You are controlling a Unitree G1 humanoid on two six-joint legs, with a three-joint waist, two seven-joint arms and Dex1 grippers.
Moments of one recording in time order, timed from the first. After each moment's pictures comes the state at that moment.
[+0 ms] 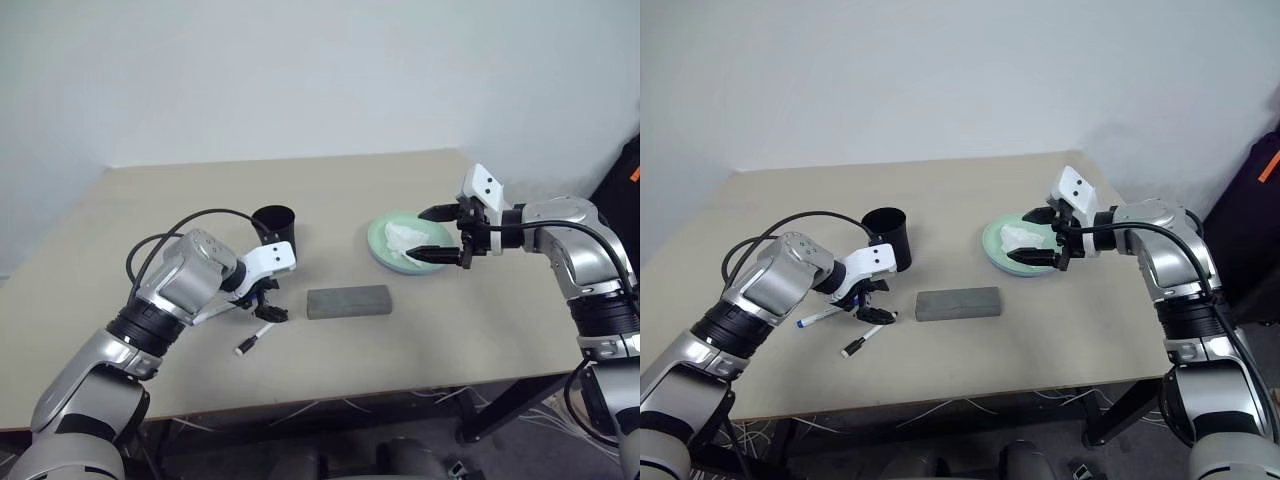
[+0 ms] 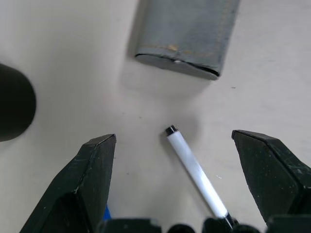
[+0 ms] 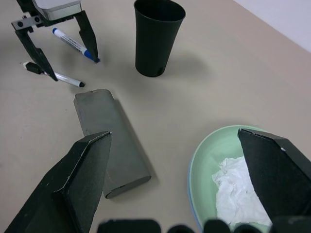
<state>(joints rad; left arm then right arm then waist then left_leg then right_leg) -0.74 0.77 -0.54 0.13 0.09 0.79 -1.28 -0.75 -0.67 0.15 0.17 0.23 0.53 1.19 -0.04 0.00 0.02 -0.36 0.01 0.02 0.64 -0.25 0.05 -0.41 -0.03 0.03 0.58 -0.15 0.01</state>
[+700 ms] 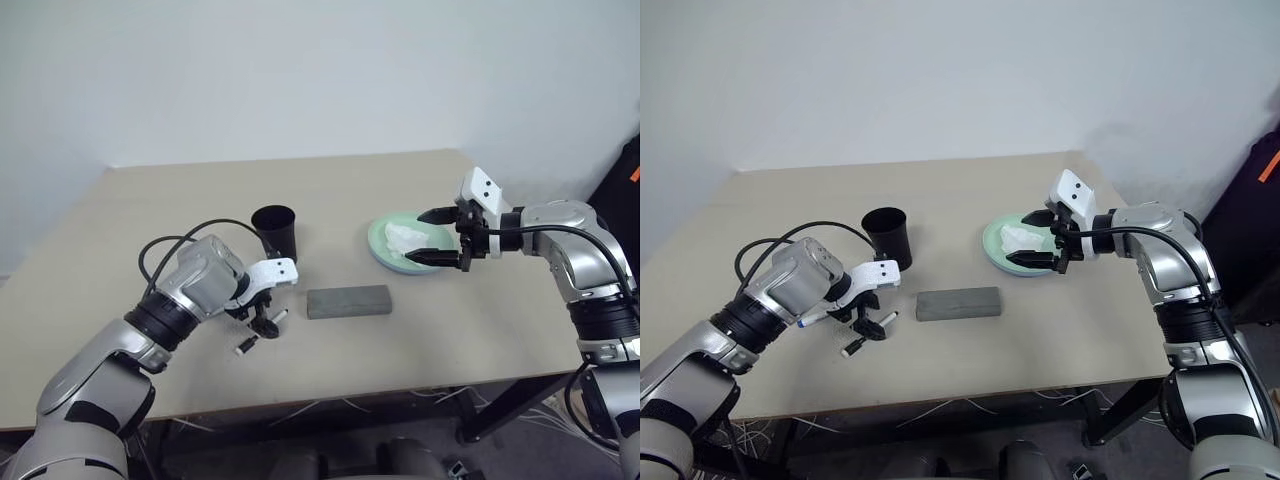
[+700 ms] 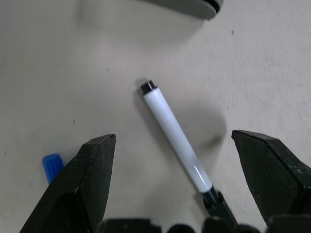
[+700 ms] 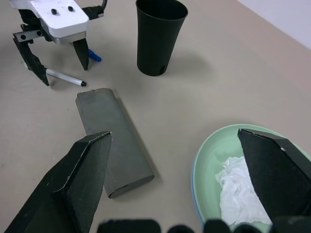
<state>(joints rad) -0.80 0.74 -0.69 0.23 0.16 0.89 -1.34 -0.74 -0.67 0.15 0.14 0.24 0.55 1.18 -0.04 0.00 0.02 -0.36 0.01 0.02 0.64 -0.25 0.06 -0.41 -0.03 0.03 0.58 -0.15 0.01</state>
